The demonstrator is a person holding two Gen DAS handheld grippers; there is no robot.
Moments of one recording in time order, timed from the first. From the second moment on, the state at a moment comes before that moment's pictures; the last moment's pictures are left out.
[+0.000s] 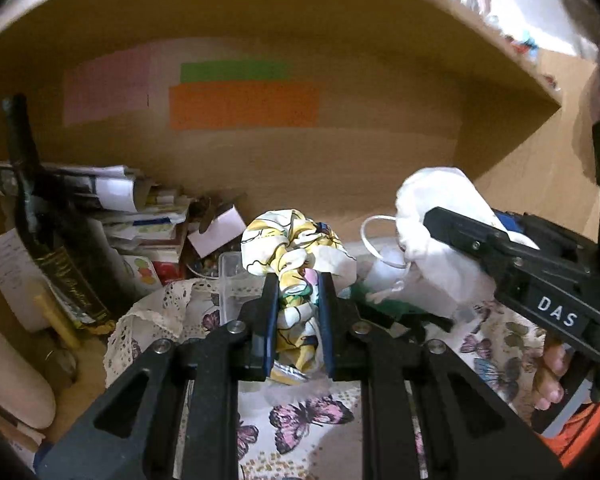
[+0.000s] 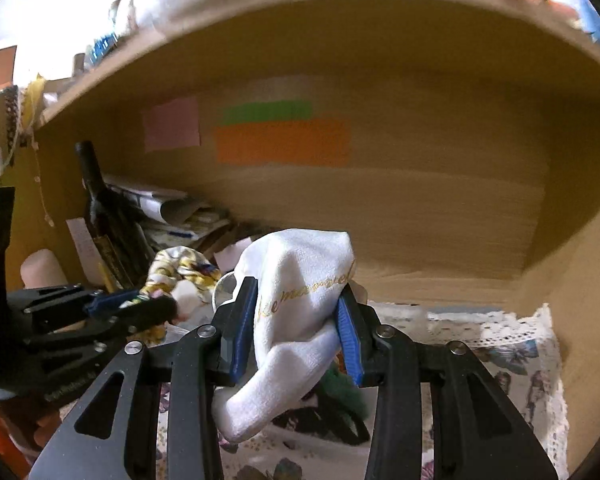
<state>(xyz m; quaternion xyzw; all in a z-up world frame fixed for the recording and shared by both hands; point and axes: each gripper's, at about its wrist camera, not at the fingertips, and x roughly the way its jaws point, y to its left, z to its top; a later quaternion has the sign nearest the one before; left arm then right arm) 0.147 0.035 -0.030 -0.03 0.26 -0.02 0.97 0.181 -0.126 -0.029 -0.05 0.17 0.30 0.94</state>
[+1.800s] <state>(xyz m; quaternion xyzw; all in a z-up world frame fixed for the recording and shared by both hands) 0.059 0.034 -0.010 -0.03 0.15 -0.02 0.99 0.101 -0.171 -0.016 -0.05 0.11 0.30 0.95</state>
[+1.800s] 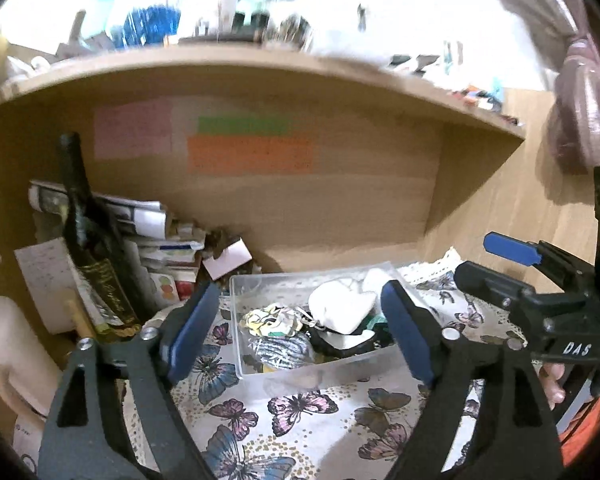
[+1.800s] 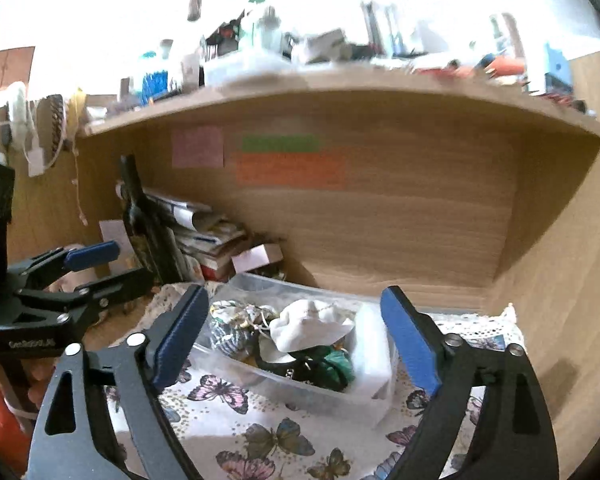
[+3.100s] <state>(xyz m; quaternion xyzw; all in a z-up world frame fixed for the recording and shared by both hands) 0.002 0.017 -0.014 -0.03 0.11 -0.01 0.99 0.054 -0.186 -0.025 -0.03 0.08 0.28 0.96</state>
